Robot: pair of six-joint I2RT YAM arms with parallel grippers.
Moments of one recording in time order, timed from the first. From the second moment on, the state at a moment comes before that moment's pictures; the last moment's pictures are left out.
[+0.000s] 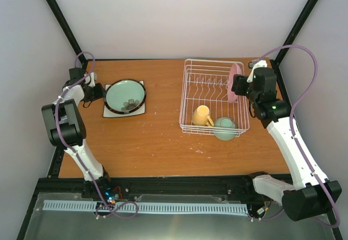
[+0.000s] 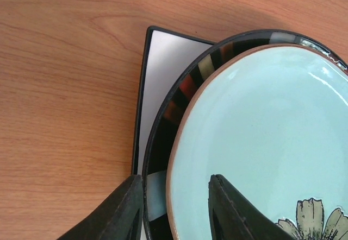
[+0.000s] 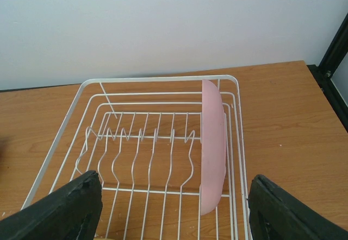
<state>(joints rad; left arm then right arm) 0.30 1.86 1.31 -0.47 0.34 -0.07 0.22 1.11 1.15 -0.48 0.14 0.21</state>
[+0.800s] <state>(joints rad) 0.27 1.93 1.31 -0.47 0.37 -0.07 0.22 1.11 1.15 -0.47 0.14 0.21</state>
